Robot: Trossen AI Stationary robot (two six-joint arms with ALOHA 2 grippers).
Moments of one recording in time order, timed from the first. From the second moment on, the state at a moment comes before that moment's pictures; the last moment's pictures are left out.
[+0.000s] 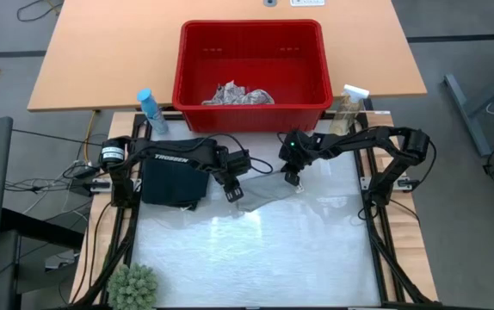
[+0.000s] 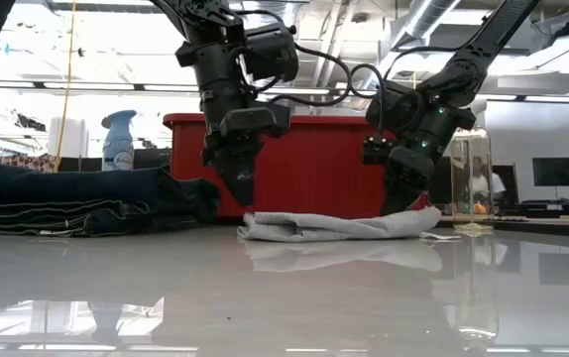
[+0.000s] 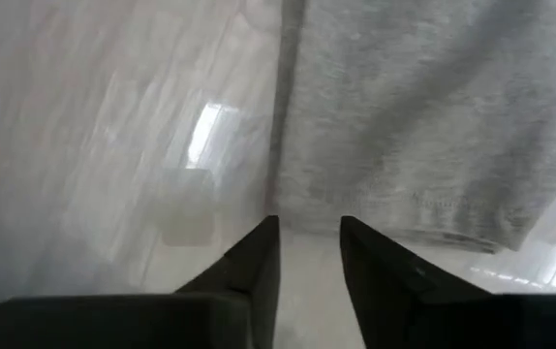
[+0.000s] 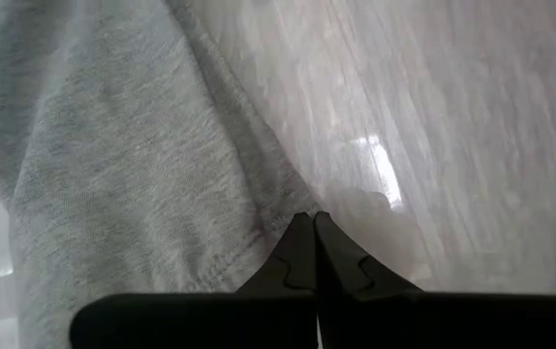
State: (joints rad) left arm 0.16 1.85 1.27 -0.64 -0.01 -0.26; right arm -0.45 1.62 0.75 -0.15 -0.24 -0.09
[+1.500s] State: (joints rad) left arm -0.05 2.03 1.27 -0.22 -0.13 -0.61; right arm -0.57 1.44 0.80 -0.19 -0.11 -0.11
